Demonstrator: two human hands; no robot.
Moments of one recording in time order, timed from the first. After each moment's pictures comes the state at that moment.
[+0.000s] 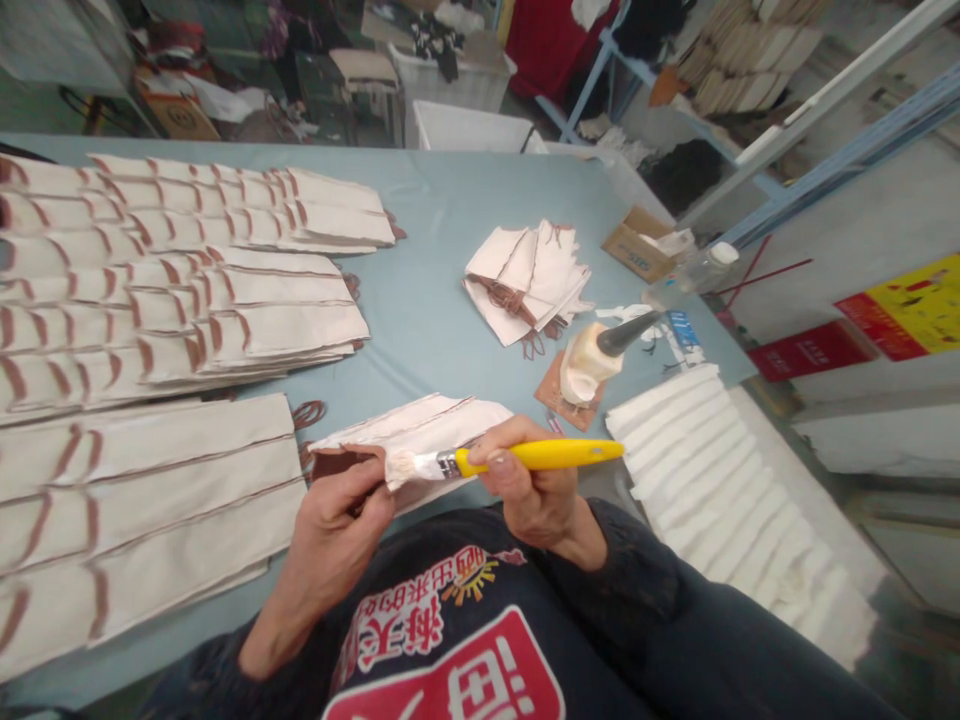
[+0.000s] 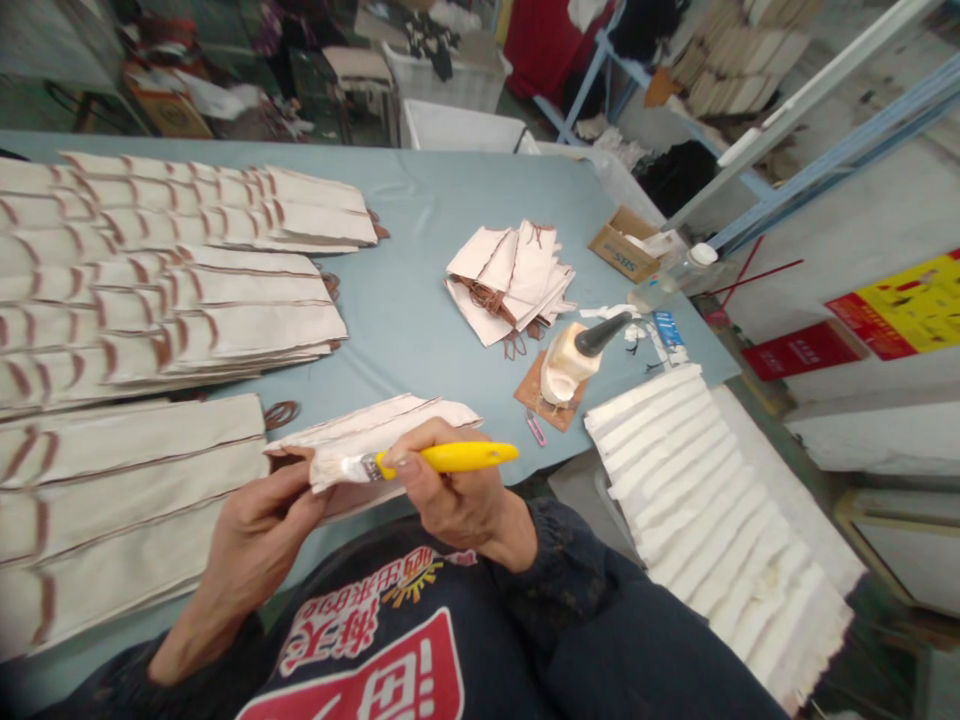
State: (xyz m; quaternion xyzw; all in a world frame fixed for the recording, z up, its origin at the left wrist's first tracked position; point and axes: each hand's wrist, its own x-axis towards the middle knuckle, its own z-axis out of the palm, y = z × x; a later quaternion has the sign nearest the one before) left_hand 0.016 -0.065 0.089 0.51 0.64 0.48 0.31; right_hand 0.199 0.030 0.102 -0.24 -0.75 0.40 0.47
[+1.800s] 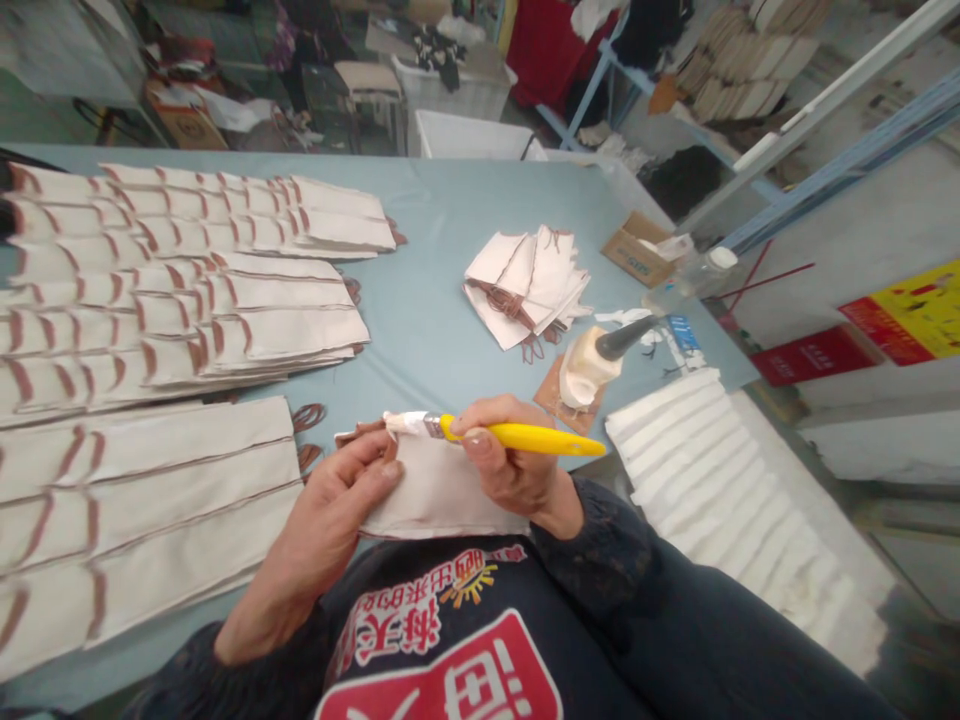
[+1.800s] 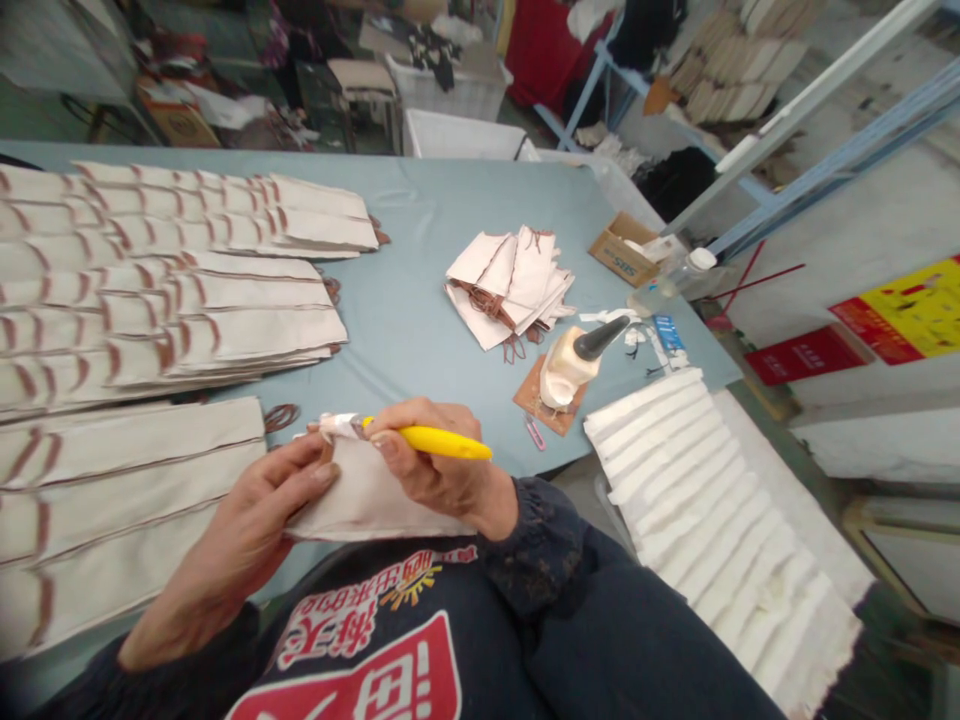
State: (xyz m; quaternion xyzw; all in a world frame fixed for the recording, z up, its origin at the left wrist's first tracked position) left_hand 0.016 -0.055 0.092 0.21 0.55 0.53 0.61; right_hand 0.185 0.060 0.102 -0.19 -0.79 0.31 0.49
